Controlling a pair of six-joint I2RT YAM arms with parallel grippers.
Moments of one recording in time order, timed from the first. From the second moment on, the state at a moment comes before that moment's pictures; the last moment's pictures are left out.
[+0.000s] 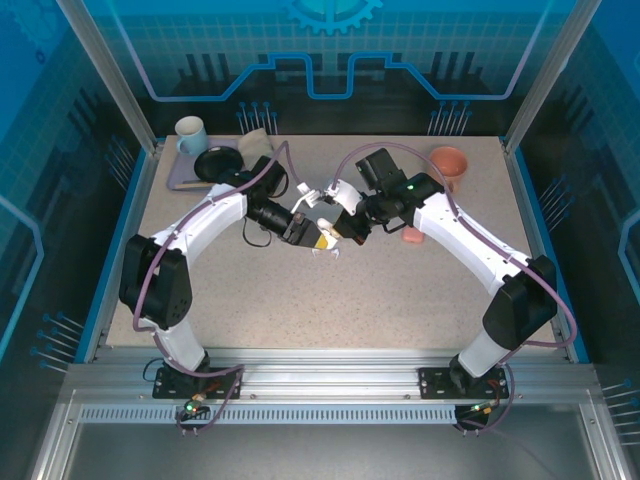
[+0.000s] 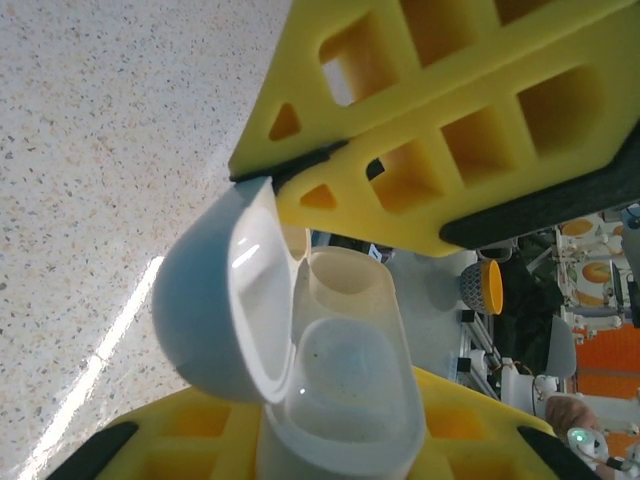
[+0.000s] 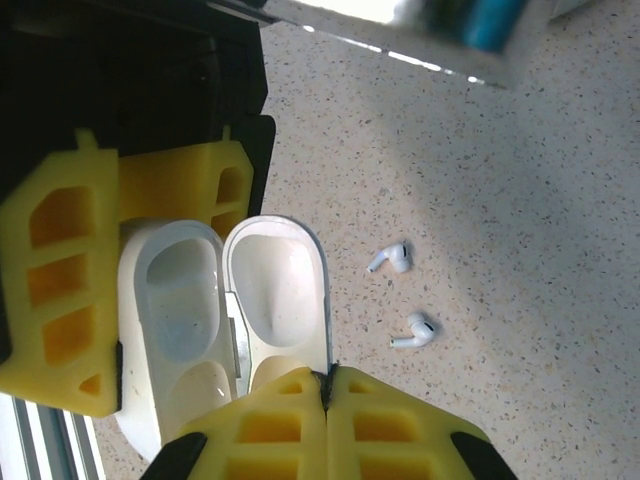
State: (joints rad) left arm -0.37 1.75 1.46 -1.05 1.10 0.17; right arm 0.58 1.61 1.51 -0.89 -0.40 -0.38
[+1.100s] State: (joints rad) left arm -0.37 1.35 1.02 -0.35 0.81 -0.03; right arm 0.40 1.37 1.41 -0.75 -0.24 0.10
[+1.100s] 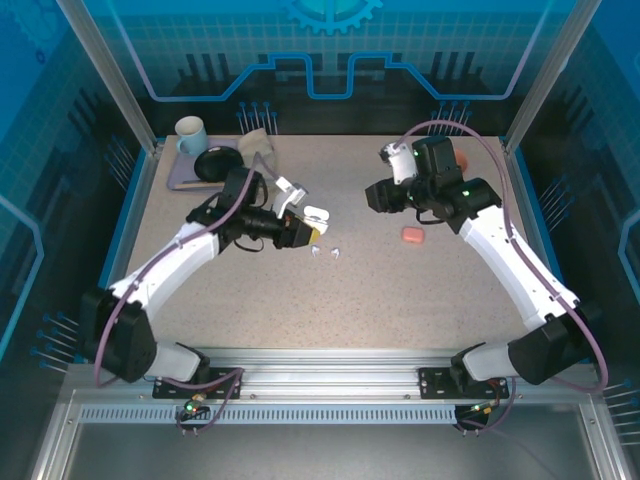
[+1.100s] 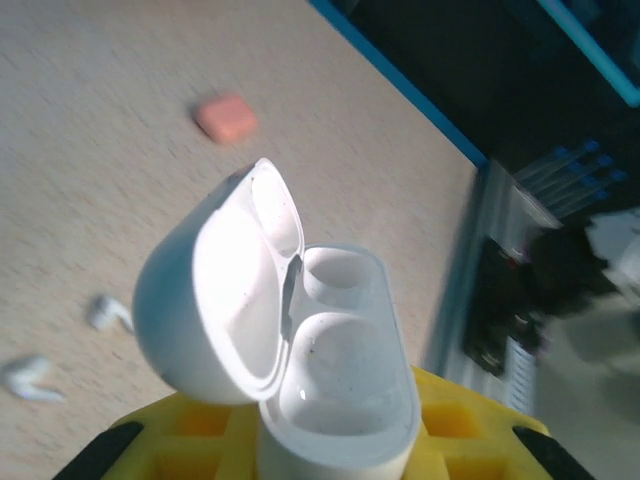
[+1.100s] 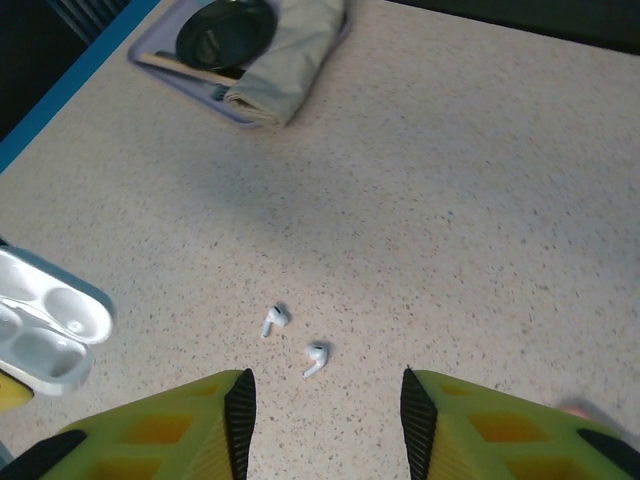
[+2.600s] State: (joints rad) left arm -0.41 1.12 0.49 0.83 0.03 -0.12; right arm 0.76 2.10 1.80 -0.94 0.08 0.87
